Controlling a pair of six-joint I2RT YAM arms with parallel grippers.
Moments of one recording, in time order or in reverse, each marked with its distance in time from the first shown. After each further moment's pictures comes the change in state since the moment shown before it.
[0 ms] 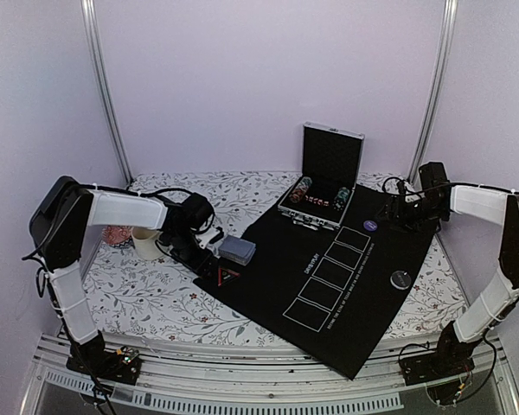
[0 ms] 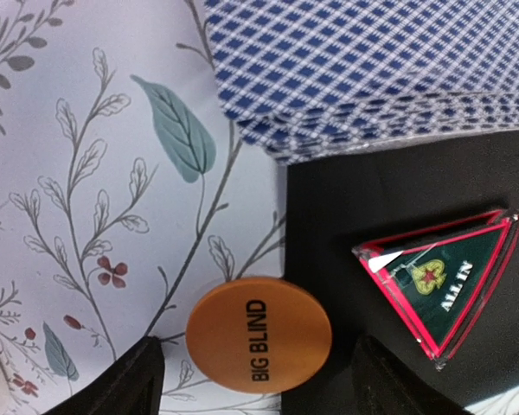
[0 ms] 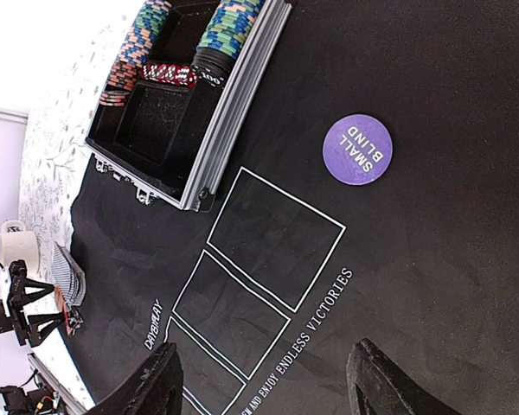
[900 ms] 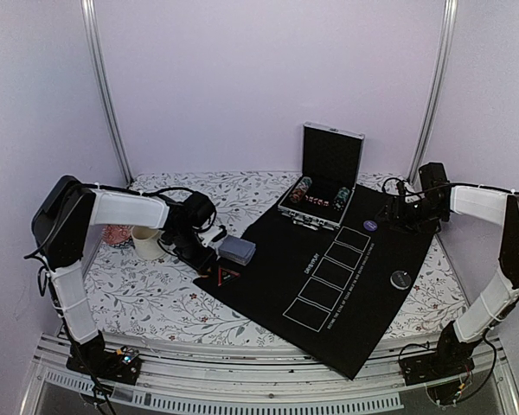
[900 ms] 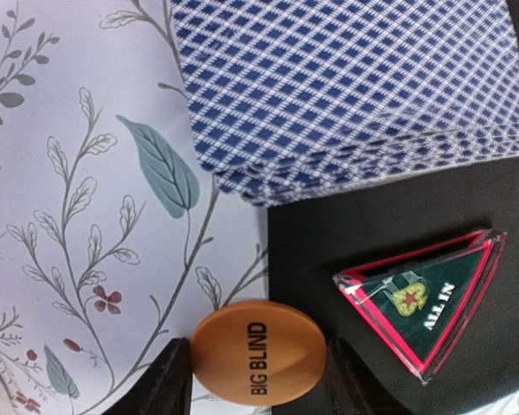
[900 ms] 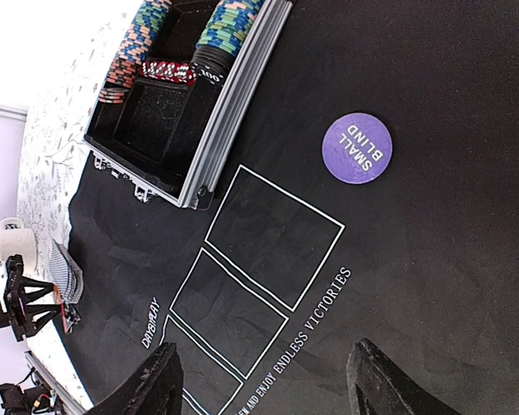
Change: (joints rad) left arm -0.002 0.019 0.021 0.022 0.019 0.010; right arm 0.000 0.000 -0.004 0.000 0.000 -0.011
